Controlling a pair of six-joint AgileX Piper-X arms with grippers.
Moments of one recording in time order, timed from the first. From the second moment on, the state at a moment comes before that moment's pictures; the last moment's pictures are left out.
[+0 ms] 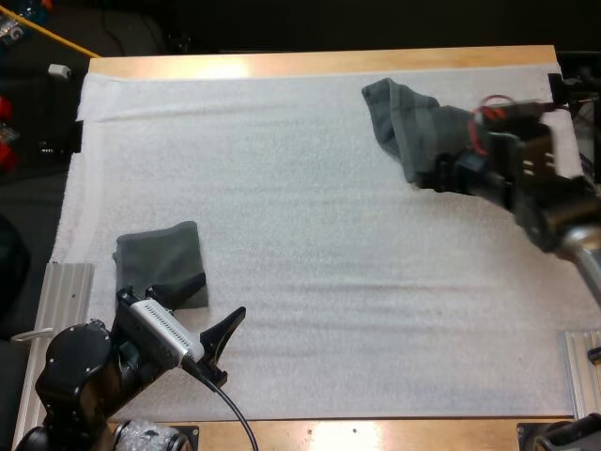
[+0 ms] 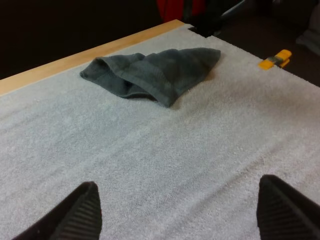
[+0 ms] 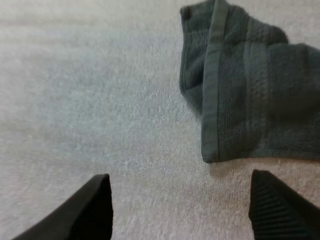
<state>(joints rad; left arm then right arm) -0.23 0.33 -0.69 0.84 0.48 -1.68 0.35 1.38 -1.13 0.60 -0.03 -1.70</state>
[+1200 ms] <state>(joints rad) -0.23 0.33 -0.69 0.86 0.48 -1.71 0.36 2.03 -1.41 0.56 0.18 -1.74</state>
